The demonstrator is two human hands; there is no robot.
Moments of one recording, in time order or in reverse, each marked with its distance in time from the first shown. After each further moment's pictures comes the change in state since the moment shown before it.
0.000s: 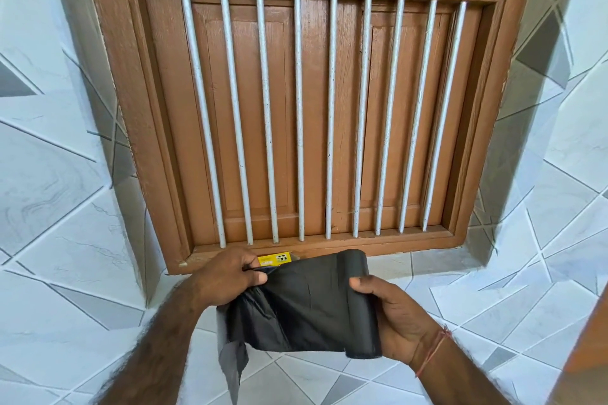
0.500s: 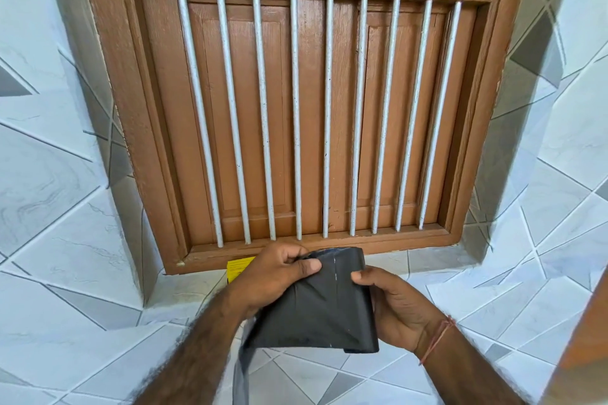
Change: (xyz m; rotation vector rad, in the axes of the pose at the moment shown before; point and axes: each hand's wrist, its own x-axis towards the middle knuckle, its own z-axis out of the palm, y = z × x) left_hand -0.010 0.064 0.043 -0.596 -0.031 0.149; right_hand -0.003 -0.014 0.000 -0.115 0.067 -0.057
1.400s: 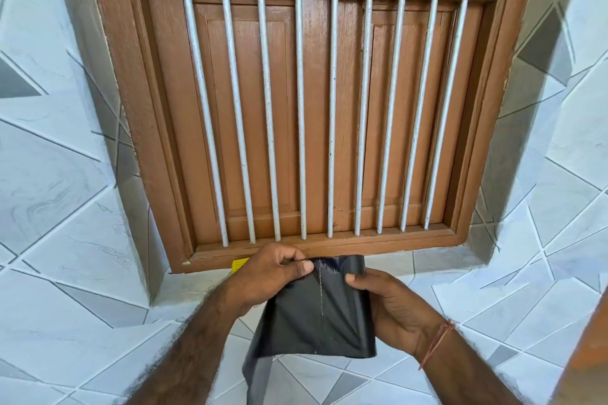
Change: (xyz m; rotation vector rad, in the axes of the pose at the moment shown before) left_hand -0.001 -0.004 -0.015 0.123 -0.015 -0.020; right_hand 0.011 0.011 -0.001 -0.025 0.120 0.002
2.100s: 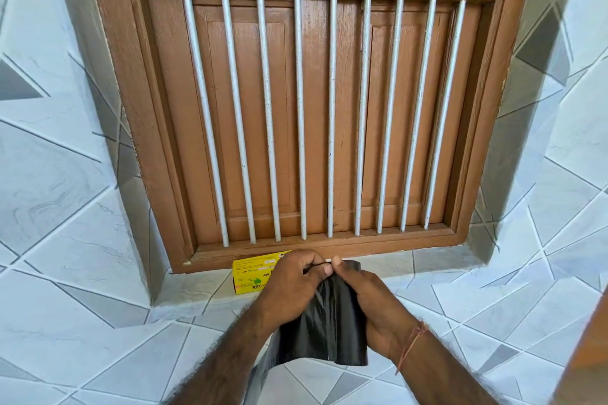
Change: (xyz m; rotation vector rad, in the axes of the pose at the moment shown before) left_hand 0.012 -0.012 0.044 0.087 0.211 0.201; right_hand 0.011 0.014 0.024 -0.099 0.108 -0.043
